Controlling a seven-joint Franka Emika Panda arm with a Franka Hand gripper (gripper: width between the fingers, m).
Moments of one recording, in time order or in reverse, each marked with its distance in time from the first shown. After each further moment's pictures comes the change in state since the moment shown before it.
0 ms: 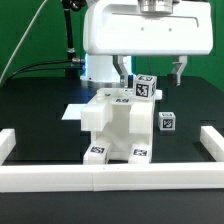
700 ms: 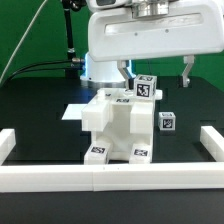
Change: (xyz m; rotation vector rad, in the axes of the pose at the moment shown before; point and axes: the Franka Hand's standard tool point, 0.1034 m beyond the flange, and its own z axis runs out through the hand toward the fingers) arm -0.002 -0.009 0.006 0.058 -0.044 0.733
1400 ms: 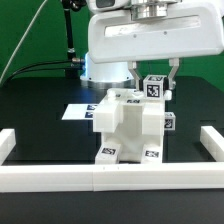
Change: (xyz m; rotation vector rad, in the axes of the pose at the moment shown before) arm 0.000 0.000 0.000 0.000 -0.003 0.019
